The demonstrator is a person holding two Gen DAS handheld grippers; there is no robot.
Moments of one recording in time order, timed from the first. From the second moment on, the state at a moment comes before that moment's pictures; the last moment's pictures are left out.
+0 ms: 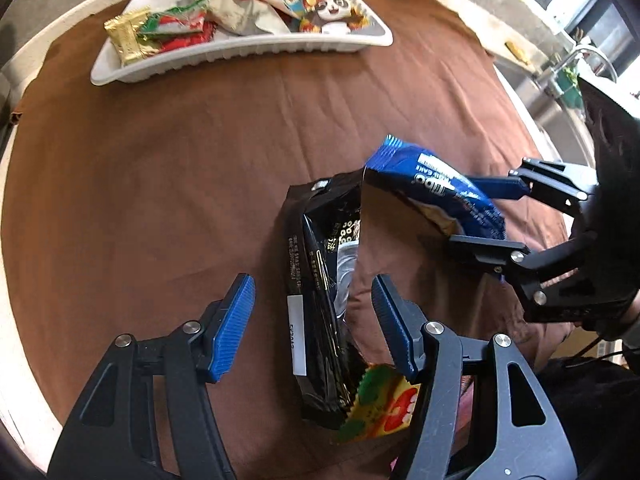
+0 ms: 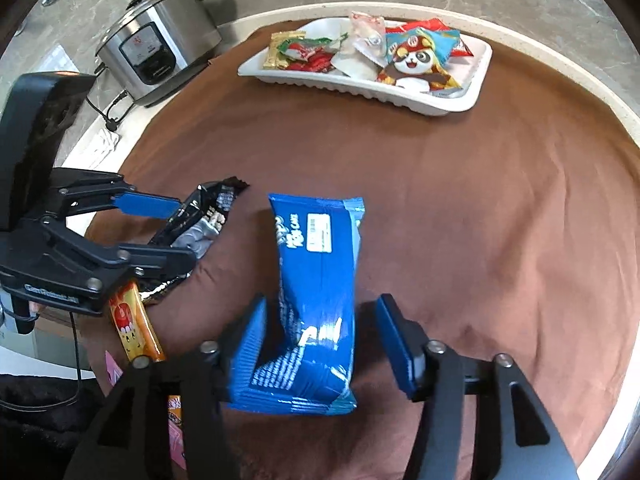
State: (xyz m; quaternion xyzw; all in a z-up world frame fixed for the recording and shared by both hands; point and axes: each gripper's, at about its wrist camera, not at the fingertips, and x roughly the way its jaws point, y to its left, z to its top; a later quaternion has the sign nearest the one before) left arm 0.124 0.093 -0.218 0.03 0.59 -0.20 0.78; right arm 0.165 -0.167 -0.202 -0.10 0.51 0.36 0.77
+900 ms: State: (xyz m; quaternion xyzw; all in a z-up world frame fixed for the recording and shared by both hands) left arm 0.121 0.054 -0.234 0.11 0.56 -0.20 0.80; right arm 0.168 -0.151 -0.205 -0.12 0.53 0.32 0.78
